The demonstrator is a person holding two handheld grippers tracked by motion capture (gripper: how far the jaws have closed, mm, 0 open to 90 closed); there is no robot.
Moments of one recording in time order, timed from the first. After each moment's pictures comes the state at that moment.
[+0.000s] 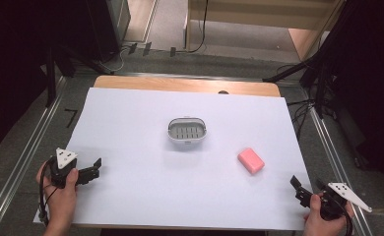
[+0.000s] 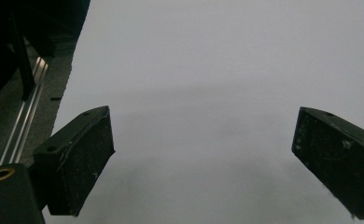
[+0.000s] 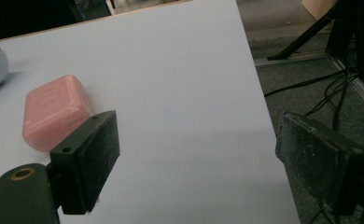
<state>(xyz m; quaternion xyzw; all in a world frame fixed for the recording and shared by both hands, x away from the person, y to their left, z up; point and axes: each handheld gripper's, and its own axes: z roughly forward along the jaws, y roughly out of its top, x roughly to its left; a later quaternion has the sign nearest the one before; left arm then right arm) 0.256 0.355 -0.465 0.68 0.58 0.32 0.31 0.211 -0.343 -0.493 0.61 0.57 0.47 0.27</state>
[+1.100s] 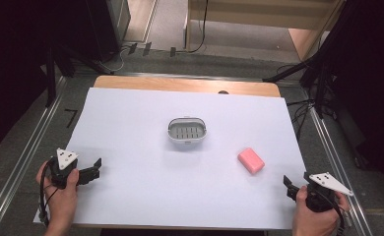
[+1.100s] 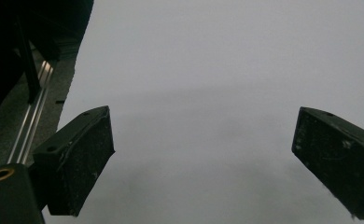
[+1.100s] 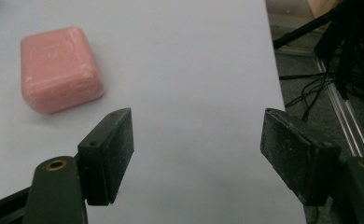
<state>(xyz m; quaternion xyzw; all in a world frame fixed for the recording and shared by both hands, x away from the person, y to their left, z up) 0.254 0.353 -0.465 0.68 0.57 0.33 0.31 0.226 -0.313 -0.470 0.57 0.68 0.36 0.27</state>
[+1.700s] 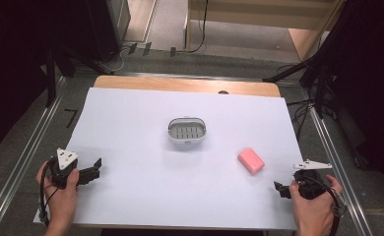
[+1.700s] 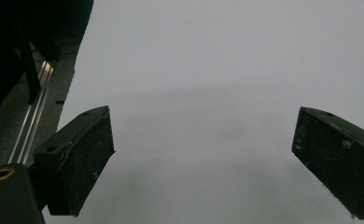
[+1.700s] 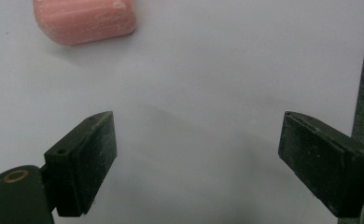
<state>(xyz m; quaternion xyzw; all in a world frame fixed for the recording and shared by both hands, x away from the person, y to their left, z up) 0.254 0.352 -0.465 0.68 0.57 0.33 0.31 0.259 -0.299 -0.458 0.54 0.79 0.24 0.15</state>
